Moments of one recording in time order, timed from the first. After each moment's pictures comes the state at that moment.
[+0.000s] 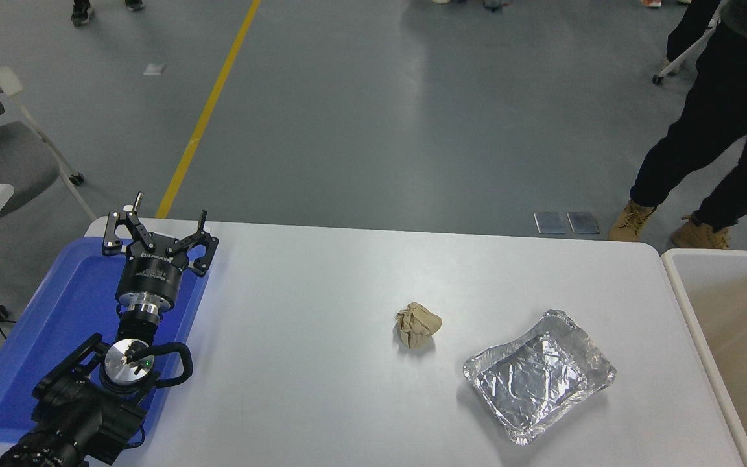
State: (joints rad) left arm -0.51 0.14 -1.12 -0.54 -0.09 -0.62 -0.35; right arm 0.95 -0.85 -0.61 0.21 -0.72 0.32 0.20
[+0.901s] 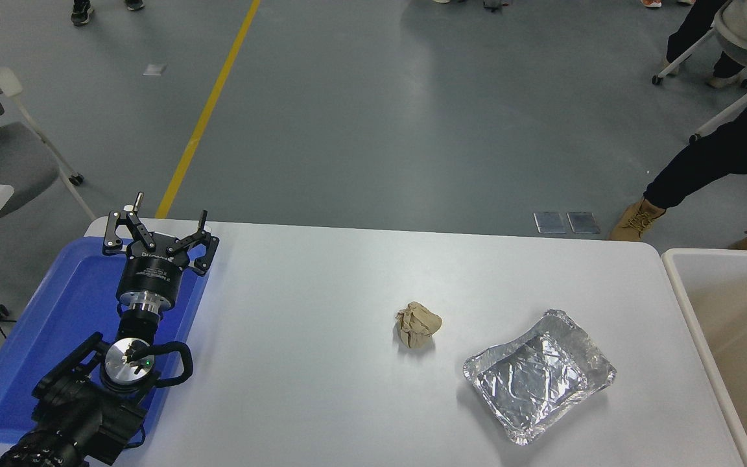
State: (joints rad) left arm -0.51 0.13 -1.12 -0.54 -0.09 -0.62 -0.35; right arm 0.66 -0.60 -0.58 0.10 -0.50 0.17 0.20
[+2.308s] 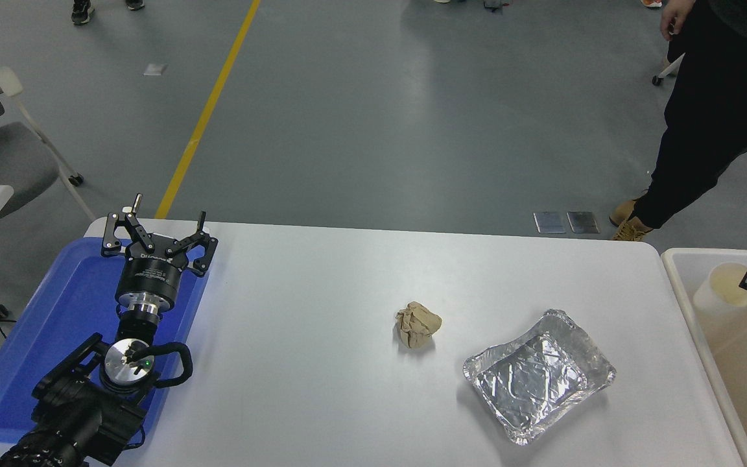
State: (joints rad) left arm -0.50 0.13 -1.12 -0.54 -0.09 -0.62 -0.36; right arm 0.80 -0.56 -0.61 0.11 -0.48 0.18 0.30
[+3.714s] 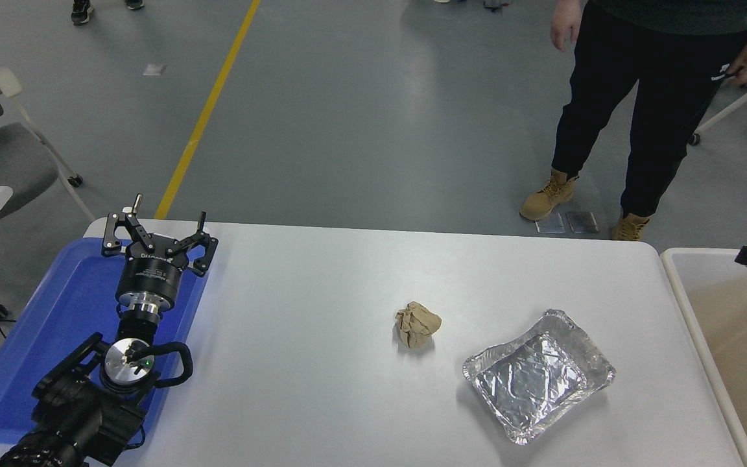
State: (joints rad) left arm -0.51 0.13 -1.12 -0.54 -0.09 -0.62 -0.36; right arm 0.97 -0.72 -0.61 0.35 -0.58 0.18 0.30
